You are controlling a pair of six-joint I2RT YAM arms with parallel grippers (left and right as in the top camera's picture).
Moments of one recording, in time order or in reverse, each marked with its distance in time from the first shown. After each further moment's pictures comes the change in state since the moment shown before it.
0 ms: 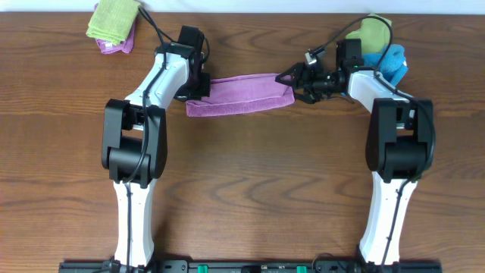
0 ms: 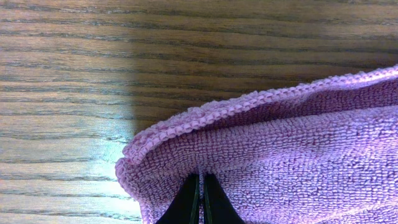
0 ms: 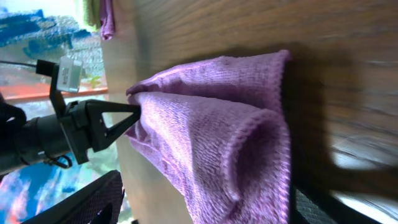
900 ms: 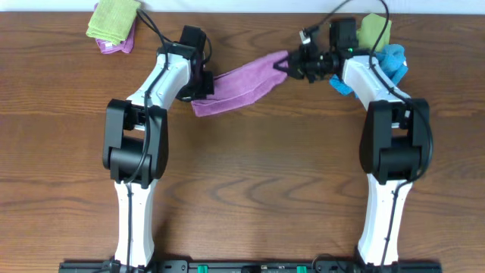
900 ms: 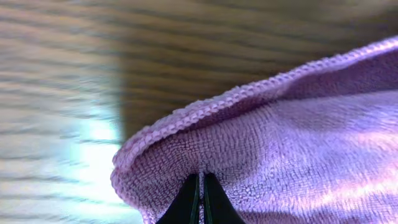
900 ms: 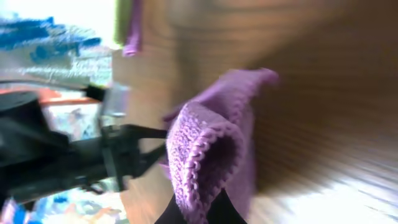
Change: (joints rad) left arm -0.017 0.000 -0.007 0.043 0.075 -0.129; right arm 0.070 -0.039 0.197 -0.058 0.060 0.075
